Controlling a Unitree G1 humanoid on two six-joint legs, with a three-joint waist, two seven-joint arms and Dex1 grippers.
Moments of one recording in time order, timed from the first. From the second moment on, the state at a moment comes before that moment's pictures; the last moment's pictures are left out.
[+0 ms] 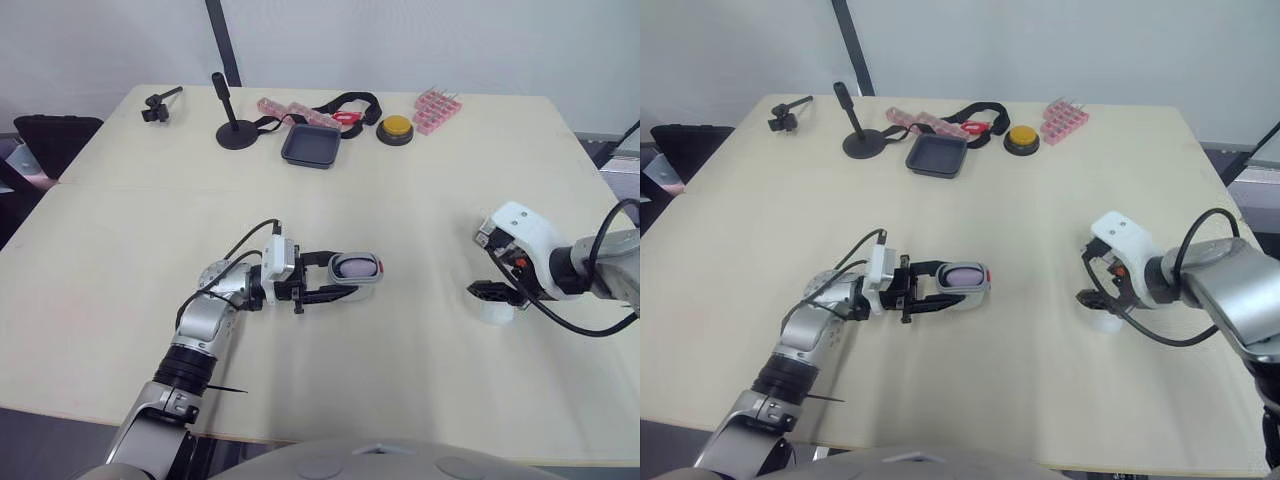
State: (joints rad) left arm -0.29 0.25 -0.20 0.18 -0.38 -0.16 -1.28; right arm -0.37 -0.99 -0.01 -0.59 0.44 1.60 0.75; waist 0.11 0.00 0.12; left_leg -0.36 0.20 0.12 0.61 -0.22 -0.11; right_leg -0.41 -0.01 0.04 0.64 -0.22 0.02
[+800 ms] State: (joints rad) left arm -0.28 0.25 -0.21 0.18 -0.35 -0.19 -1.24; right arm -0.27 -0.91 -0.09 -0.42 0.65 1.61 0.50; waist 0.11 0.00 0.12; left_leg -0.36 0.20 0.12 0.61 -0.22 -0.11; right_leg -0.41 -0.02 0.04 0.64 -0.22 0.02
